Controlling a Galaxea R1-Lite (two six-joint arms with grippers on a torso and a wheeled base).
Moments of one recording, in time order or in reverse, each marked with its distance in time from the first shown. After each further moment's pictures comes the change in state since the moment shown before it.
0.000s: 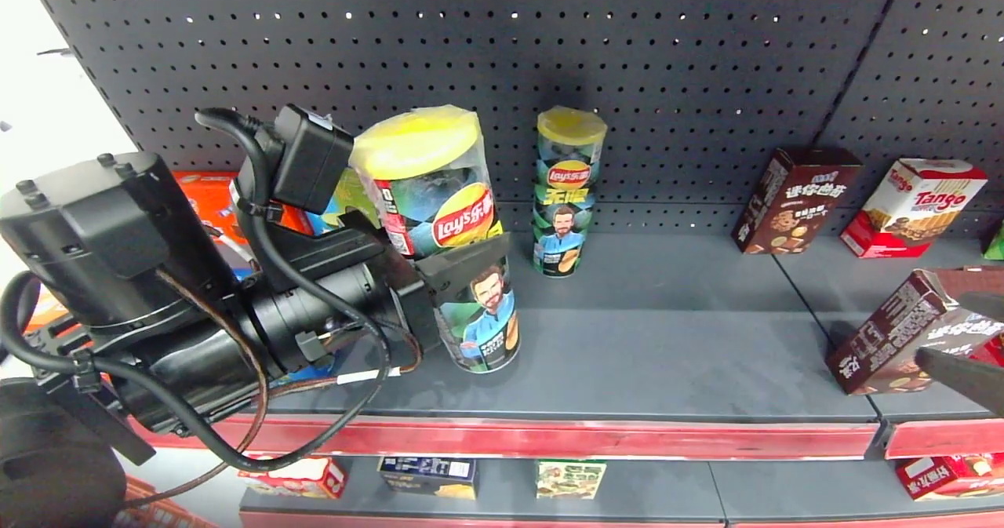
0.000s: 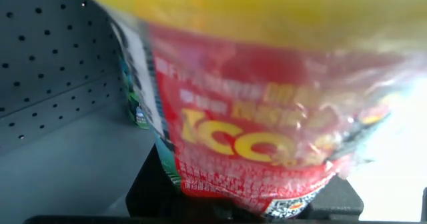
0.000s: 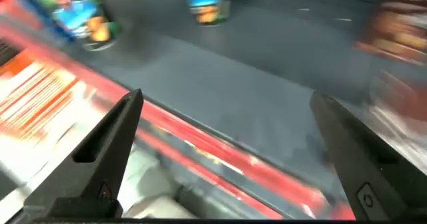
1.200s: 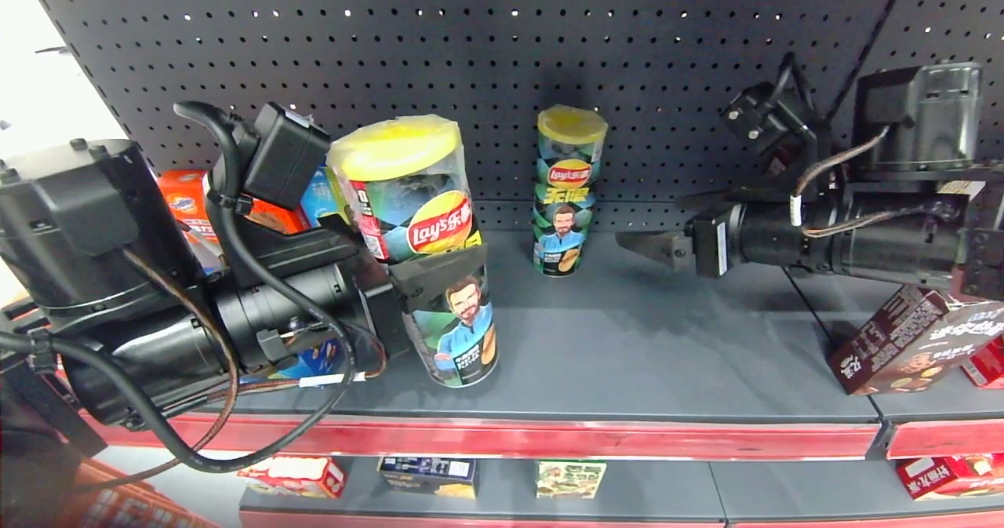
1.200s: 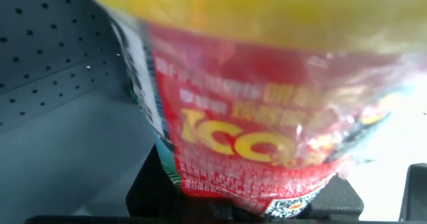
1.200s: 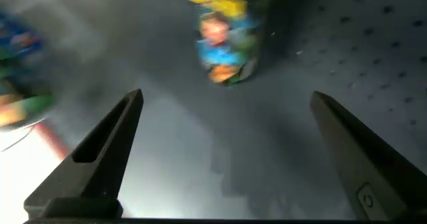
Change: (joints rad) left arm 0.057 -0.054 -0.024 0.153 -0.072 0.000; right arm 0.084 0.750 -0.504 -0.157 0.017 -0.141
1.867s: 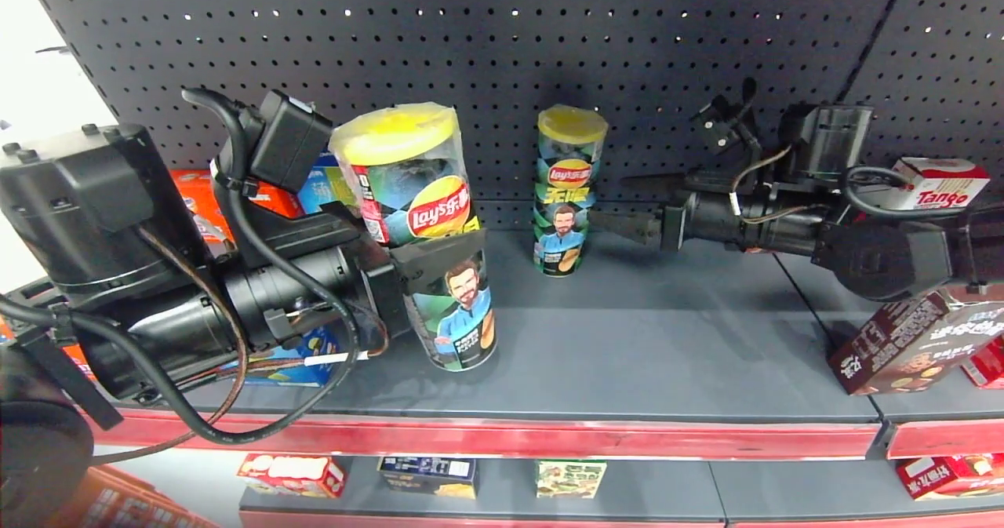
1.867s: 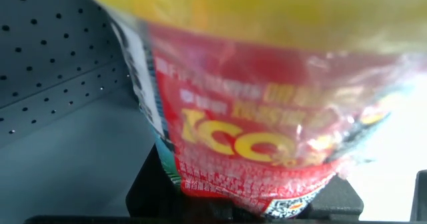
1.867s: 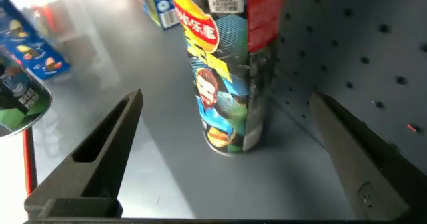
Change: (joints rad) left arm 0.029 0.027 -0.036 0.000 -0.026 0.000; right arm -0.144 0.276 -0.161 -0.281 0.469 -0.005
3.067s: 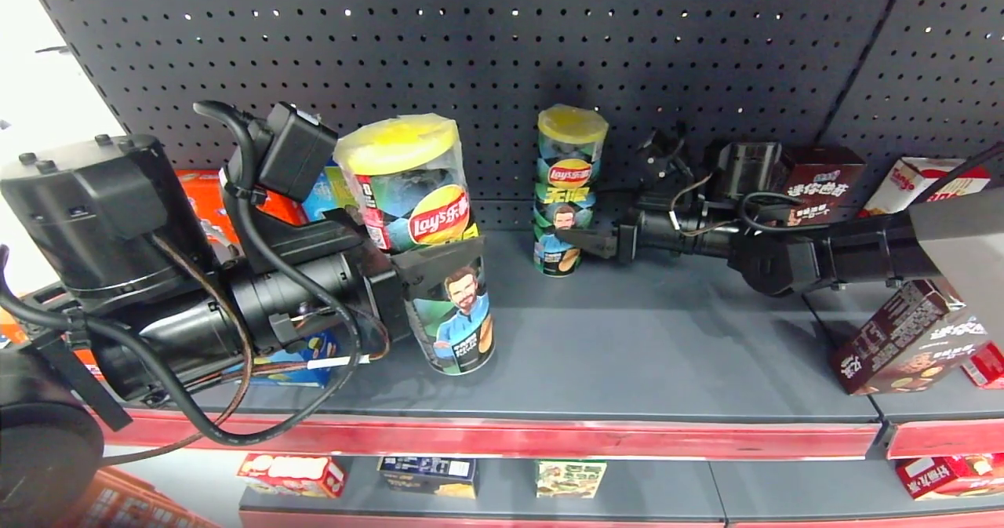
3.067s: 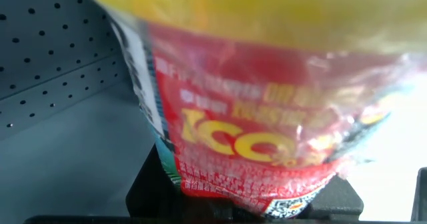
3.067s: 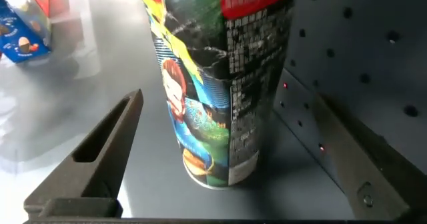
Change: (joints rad) left arm 0.011 0.013 0.013 -0.013 -0.007 -0.001; right arm 0.004 0.253 -0.243 -0.015 0.112 -0.044
